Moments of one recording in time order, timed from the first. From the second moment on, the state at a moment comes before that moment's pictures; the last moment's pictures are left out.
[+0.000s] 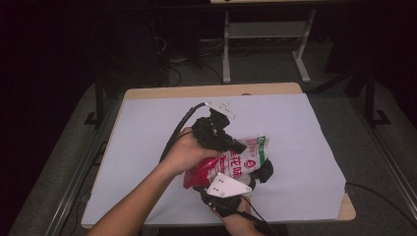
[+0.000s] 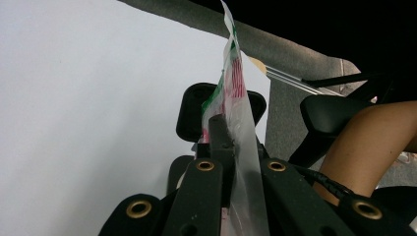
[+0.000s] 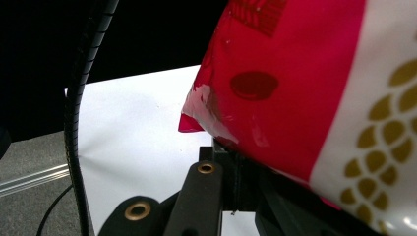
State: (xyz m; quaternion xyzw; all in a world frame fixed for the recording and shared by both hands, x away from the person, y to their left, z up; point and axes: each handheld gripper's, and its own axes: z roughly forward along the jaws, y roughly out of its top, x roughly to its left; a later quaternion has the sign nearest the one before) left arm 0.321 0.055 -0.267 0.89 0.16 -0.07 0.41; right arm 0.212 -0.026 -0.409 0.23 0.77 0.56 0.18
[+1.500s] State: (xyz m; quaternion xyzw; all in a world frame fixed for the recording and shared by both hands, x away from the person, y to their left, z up) left arm 0.321 0.052 -0.268 0.89 0.16 -0.07 0.41; right arm 0.213 -0.026 -0.409 0.23 0.77 0.57 0.18
